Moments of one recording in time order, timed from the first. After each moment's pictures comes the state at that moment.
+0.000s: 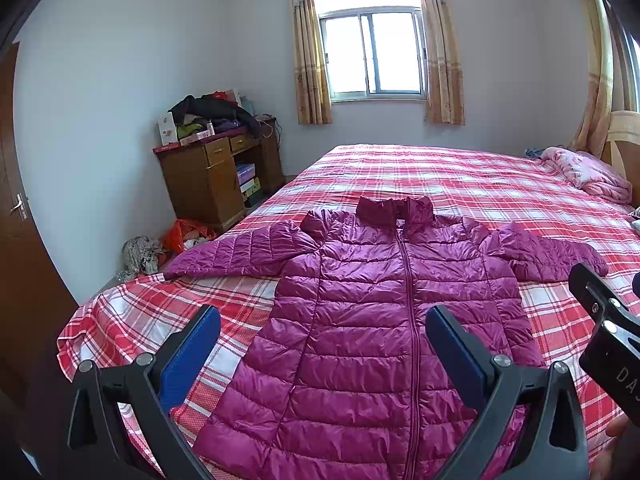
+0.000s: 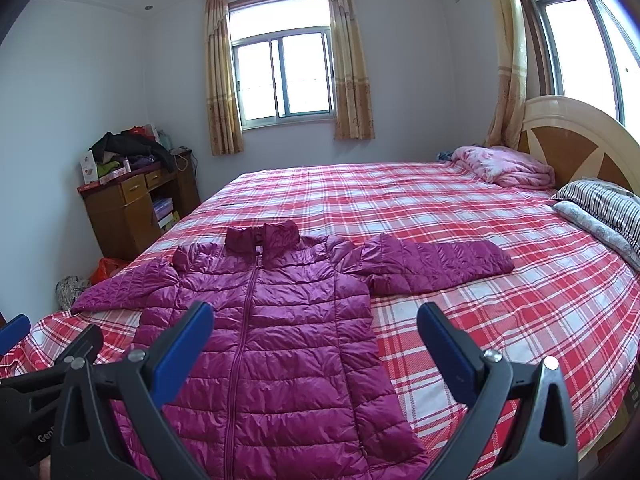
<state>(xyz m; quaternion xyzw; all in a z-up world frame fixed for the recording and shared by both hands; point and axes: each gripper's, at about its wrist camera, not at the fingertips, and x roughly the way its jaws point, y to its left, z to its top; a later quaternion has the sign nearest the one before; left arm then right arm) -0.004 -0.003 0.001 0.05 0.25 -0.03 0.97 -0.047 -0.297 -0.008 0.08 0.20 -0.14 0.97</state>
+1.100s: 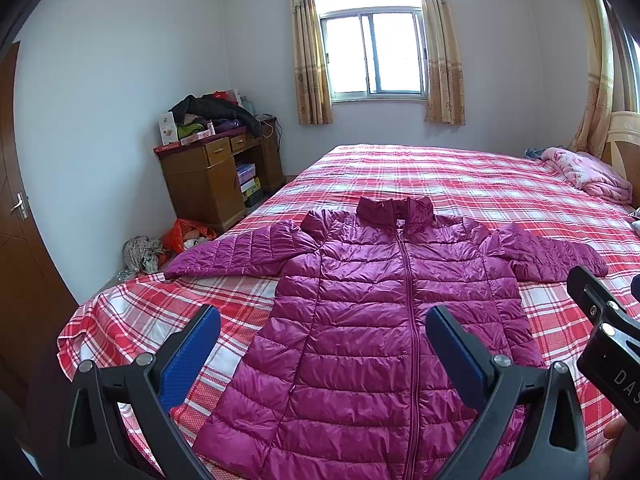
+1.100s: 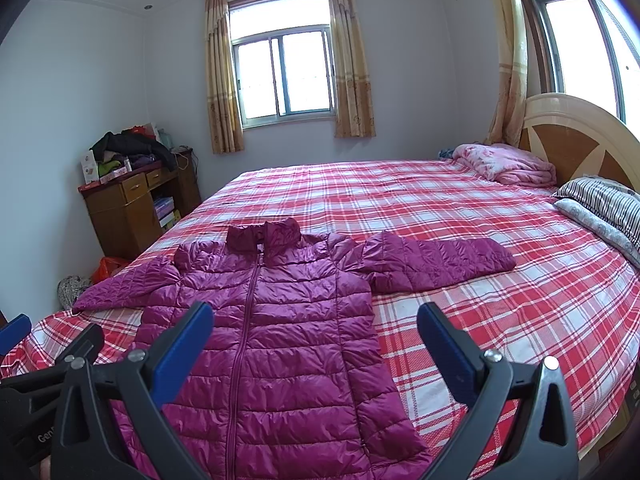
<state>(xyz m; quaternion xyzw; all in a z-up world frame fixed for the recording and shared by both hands) -0.005 -0.005 0.001 0.05 0.25 -0.03 0.97 -0.047 -0.293 -0.010 0.09 0.21 -0.13 0.97</state>
